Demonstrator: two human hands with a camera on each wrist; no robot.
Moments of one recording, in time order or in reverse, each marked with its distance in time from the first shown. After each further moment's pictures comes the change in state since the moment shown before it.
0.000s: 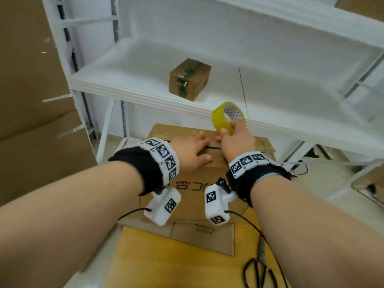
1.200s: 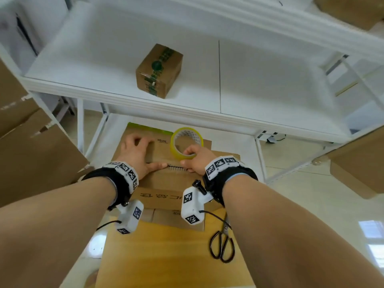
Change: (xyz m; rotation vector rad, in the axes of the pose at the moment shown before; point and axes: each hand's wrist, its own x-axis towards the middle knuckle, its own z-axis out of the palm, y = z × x) left_hand 0.023 -0.042 -0.013 -0.275 0.106 -0.457; right_hand 0.034 -0.022 -0.042 -0.125 -0.783 0.232
